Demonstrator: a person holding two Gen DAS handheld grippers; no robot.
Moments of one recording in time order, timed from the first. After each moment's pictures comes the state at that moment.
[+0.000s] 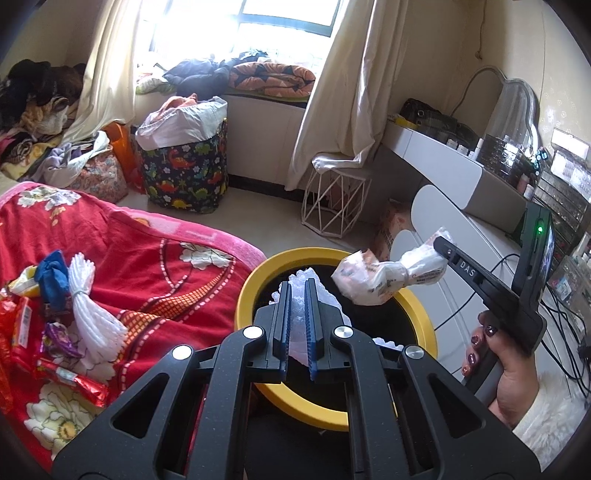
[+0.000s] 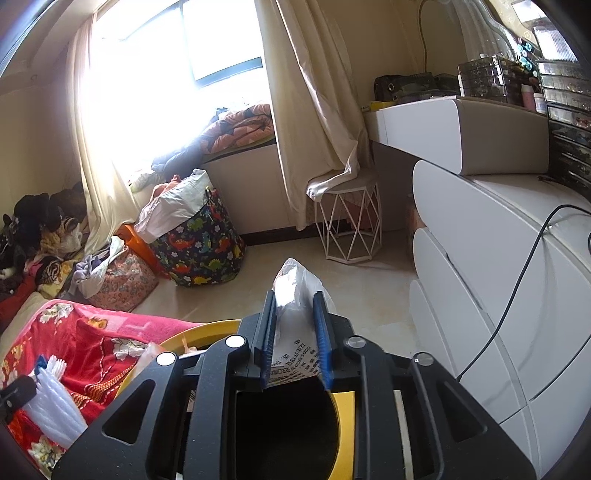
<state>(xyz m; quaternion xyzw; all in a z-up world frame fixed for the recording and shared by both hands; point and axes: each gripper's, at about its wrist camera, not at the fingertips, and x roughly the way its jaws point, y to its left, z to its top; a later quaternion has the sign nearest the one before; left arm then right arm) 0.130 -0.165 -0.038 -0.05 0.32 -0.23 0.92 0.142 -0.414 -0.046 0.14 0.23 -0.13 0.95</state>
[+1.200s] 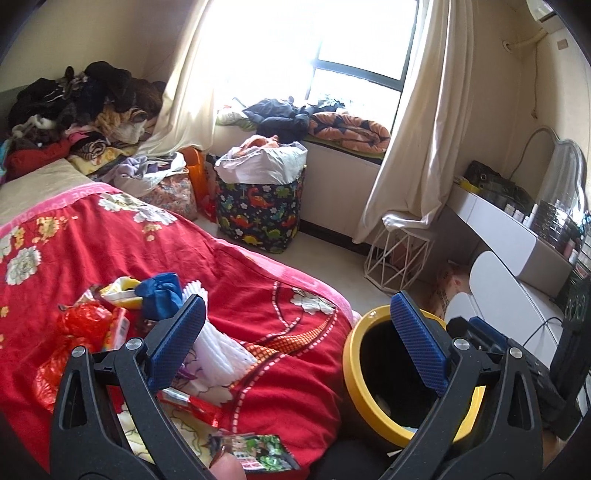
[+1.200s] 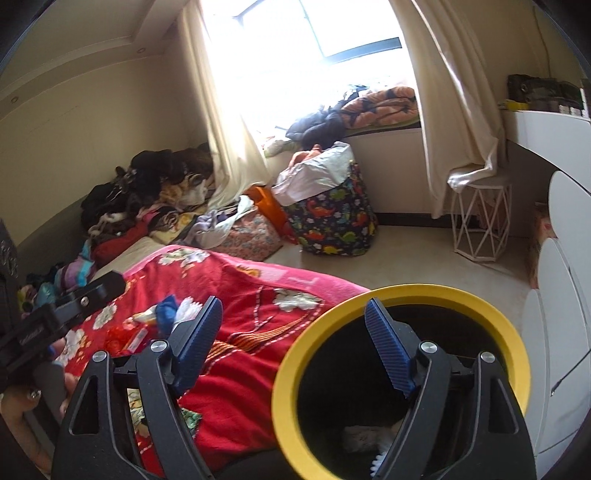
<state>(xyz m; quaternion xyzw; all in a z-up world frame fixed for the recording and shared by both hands) 0.121 -0.056 -0.014 -0.10 0.24 -0.09 0.96 0.128 -0.284 -0.017 0.11 0.24 0.14 0.95</state>
